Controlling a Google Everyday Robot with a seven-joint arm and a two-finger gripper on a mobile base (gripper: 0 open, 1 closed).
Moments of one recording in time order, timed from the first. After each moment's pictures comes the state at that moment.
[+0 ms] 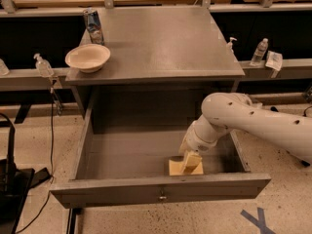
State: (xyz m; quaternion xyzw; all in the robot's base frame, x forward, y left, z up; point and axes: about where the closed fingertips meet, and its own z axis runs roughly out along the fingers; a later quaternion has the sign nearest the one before) arm 0.541 -0.113 0.603 -0.68 0.72 0.08 0.15
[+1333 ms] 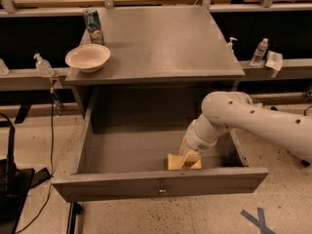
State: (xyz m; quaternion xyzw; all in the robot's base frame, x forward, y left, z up) arm 0.541 -0.113 0.606 -0.68 0.72 0.08 0.15
